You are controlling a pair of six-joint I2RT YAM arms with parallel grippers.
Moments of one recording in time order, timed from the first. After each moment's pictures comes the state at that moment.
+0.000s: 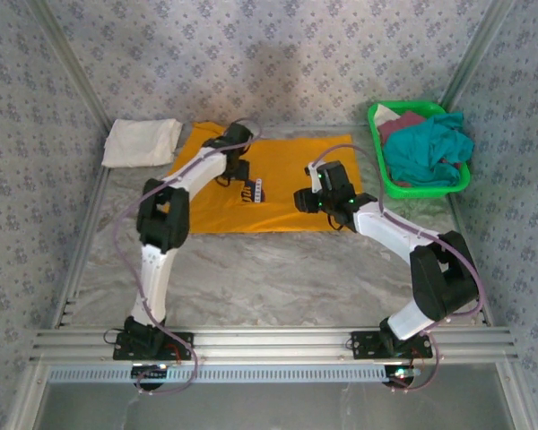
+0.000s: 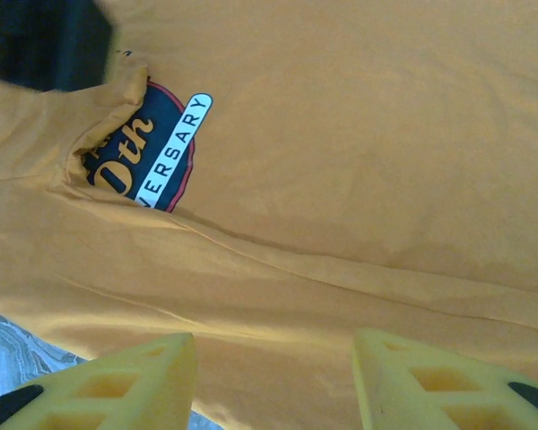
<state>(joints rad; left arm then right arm) -0.42 2.21 1.84 -0.74 -0.26 -0.35 0.47 1.55 1.00 -0.18 -0.04 0.19</state>
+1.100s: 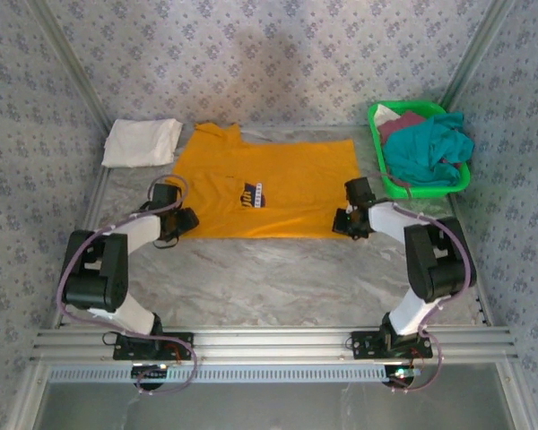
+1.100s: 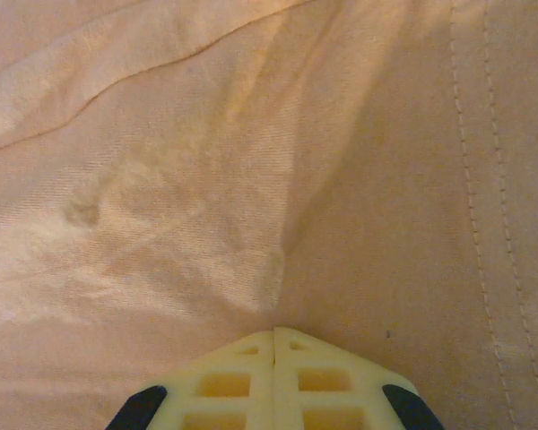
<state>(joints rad) -0.14 1.56 0.75 -0.25 -0.01 -0.63 0.25 1.63 0.85 -0.40 -0.07 0.46</state>
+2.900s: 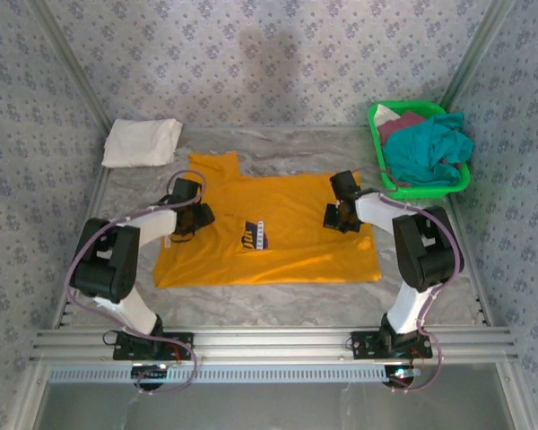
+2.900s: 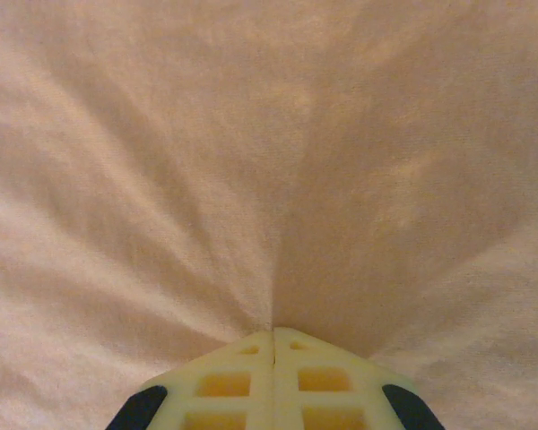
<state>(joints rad) -0.28 1.65 0.84 -0.26 -0.05 -0.69 0.32 1.75 1.00 -0.48 0.02 0.50</state>
